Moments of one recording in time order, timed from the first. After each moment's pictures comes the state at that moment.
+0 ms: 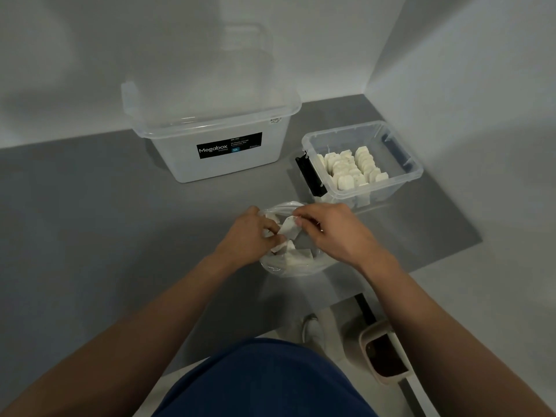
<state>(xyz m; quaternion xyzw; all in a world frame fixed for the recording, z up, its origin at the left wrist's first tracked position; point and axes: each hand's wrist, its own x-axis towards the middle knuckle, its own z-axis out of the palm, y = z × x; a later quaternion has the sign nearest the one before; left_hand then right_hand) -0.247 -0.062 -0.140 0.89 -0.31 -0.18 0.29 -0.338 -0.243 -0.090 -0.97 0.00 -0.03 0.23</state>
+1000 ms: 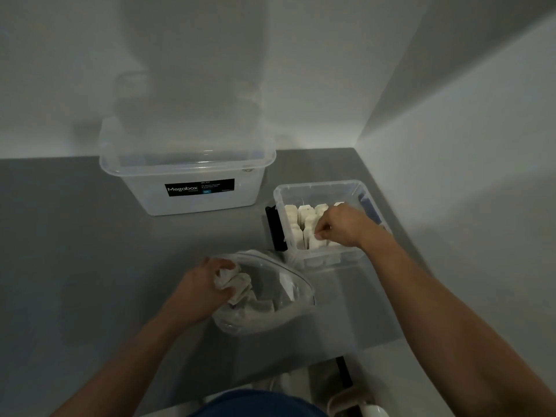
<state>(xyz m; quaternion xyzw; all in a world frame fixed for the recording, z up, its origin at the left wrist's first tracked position) -0.261 -0.078 -0.143 0.91 -0.15 -0.18 0.33 -0.234 -0.419 -0.087 -0.98 0.02 0.18 0.07</state>
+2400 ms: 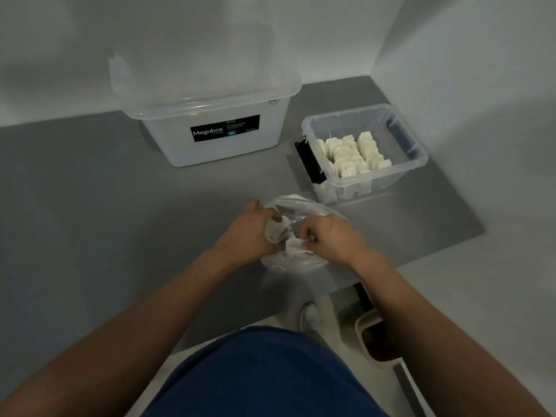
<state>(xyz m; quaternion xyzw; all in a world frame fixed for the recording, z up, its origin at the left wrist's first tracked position) -0.262 -0.063 -0.147 0.87 -0.35 -0.19 0.28 -0.346 -0.258 -0.146 -0.97 0.07 0.15 0.19</state>
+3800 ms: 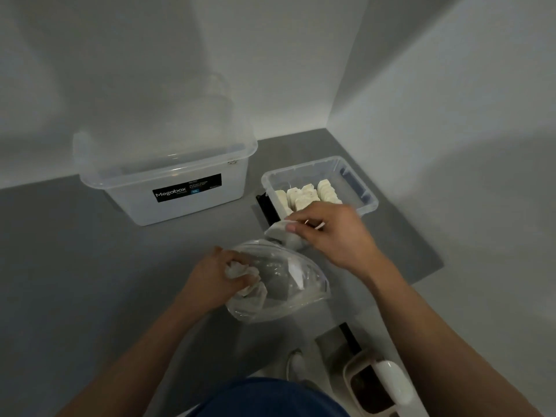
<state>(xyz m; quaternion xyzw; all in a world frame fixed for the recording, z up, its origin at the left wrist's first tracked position) -0.253 -0.076 -0.130 0.88 -0.25 -0.19 0.35 -0.341 -0.306 -0.029 -0.93 0.05 -0.12 0.35</state>
